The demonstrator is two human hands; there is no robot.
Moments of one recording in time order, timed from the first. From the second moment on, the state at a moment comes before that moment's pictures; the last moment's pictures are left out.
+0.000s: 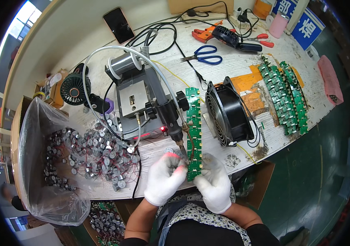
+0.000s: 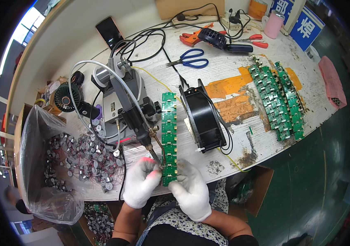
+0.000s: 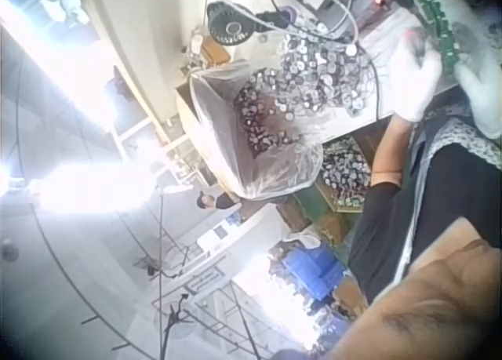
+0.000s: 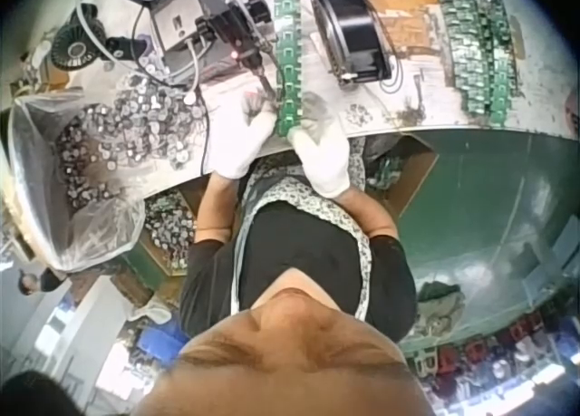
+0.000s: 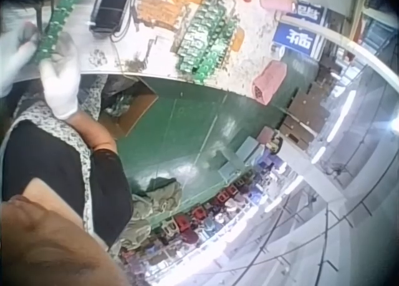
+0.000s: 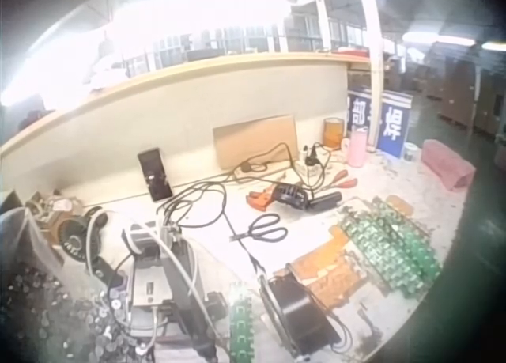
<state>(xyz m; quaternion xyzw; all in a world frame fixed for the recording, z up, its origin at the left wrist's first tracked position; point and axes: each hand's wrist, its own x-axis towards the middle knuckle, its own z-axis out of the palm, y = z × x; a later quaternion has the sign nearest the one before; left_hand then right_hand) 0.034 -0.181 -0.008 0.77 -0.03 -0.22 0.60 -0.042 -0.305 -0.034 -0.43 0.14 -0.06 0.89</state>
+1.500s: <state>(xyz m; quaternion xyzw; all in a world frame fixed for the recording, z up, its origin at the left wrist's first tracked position) 0.019 -0.167 -0.012 0.80 -0.09 -0.28 0.52 -0.040 -0.319 -0.024 -0.58 0.20 0.00 0.79</state>
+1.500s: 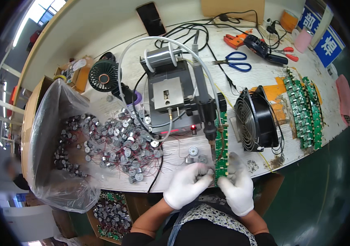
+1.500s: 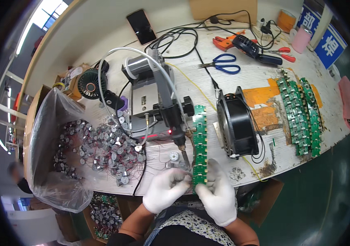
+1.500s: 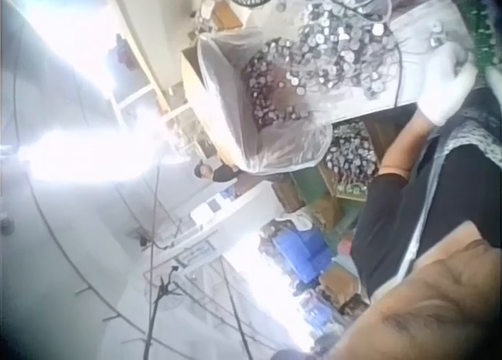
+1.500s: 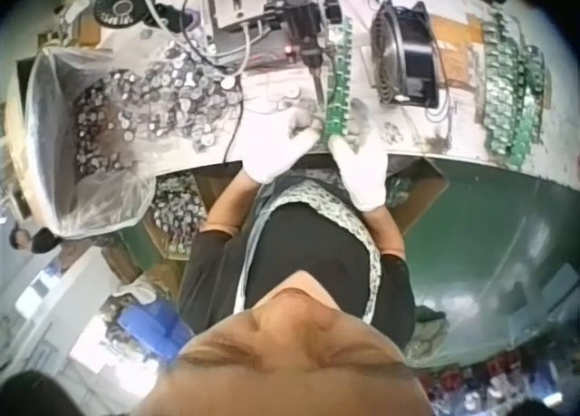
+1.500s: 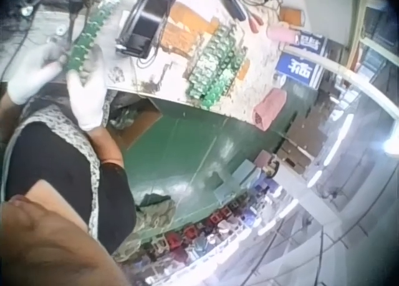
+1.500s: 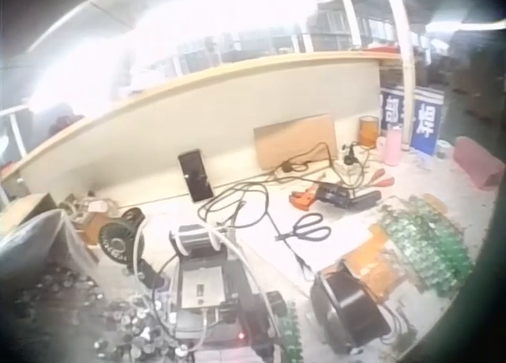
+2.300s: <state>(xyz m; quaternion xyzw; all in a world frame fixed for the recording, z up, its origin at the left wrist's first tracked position) 0.054 -0.129 -0.003 0.92 -0.14 0.06 0.35 -0.047 -0.320 -0.025 -0.66 0.19 0.02 0.72</state>
